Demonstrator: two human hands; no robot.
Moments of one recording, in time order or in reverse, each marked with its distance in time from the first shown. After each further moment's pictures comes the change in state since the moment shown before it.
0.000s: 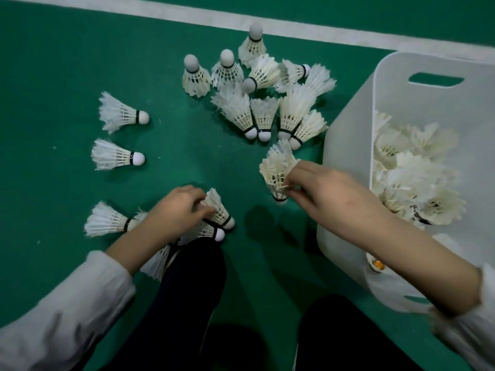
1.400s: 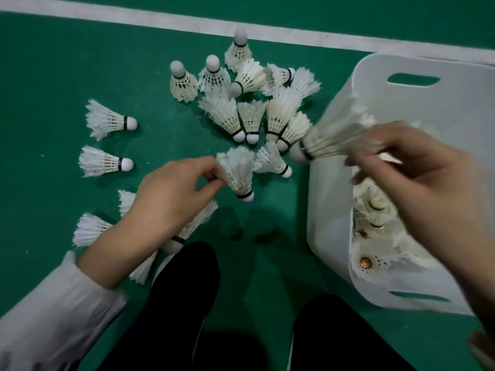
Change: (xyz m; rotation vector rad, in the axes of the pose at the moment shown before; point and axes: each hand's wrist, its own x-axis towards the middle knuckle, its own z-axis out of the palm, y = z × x) left_hand -0.017 0.083 -0.056 0.035 0.238 0.116; right_hand -0.050 0.002 -0.059 0.799 0.544 0.154
